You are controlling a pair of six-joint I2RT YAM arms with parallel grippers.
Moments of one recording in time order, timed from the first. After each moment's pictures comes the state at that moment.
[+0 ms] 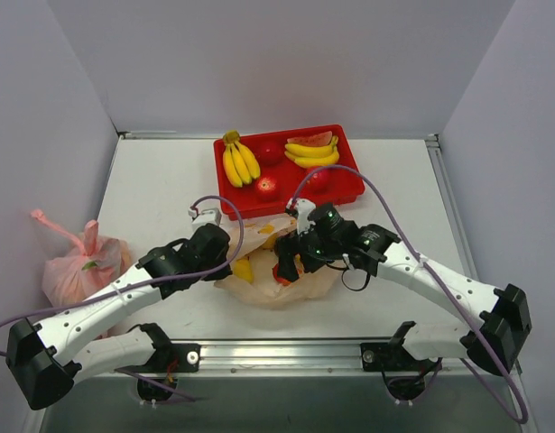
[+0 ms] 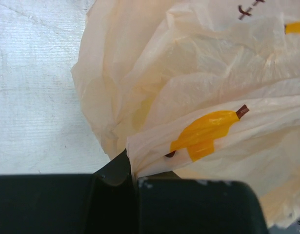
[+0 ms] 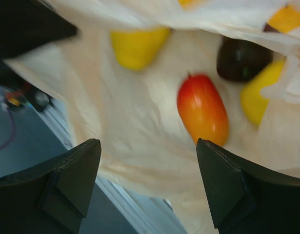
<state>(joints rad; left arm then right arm) -0.83 1.02 0.83 -0.74 -0.31 -0.85 0.85 1.24 1.05 -0.56 -0.19 0.30</state>
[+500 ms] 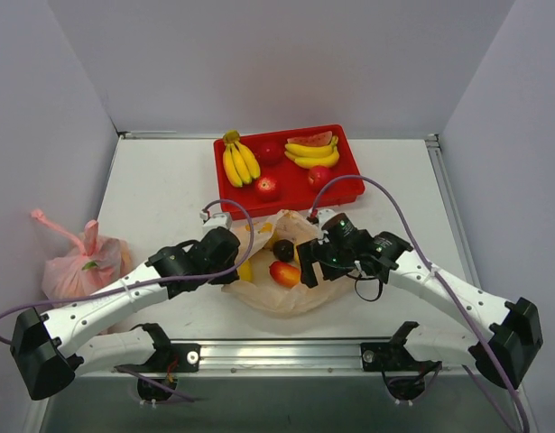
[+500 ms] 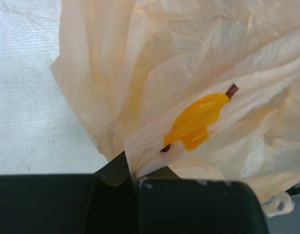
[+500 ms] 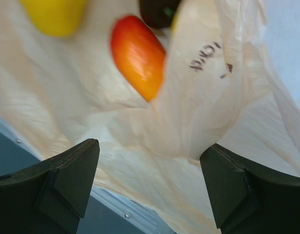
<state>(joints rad) -0.89 1.06 0.85 -0.74 -0.29 -0.86 0.77 1.15 0.85 -0.71 -0.06 0.35</state>
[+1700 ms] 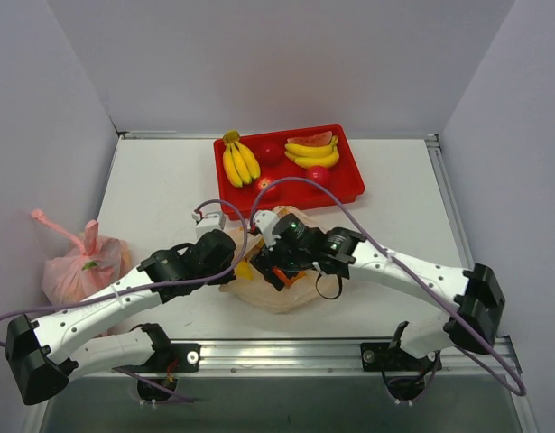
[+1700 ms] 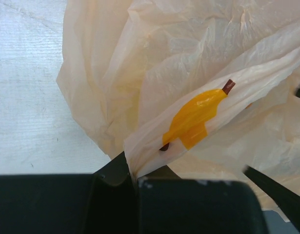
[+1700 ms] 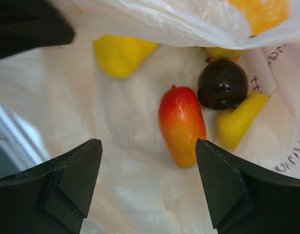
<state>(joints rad) -0.92 1.01 0.86 -0.77 -0.36 -0.91 1.04 1.34 1.13 -0.59 0.02 0.05</state>
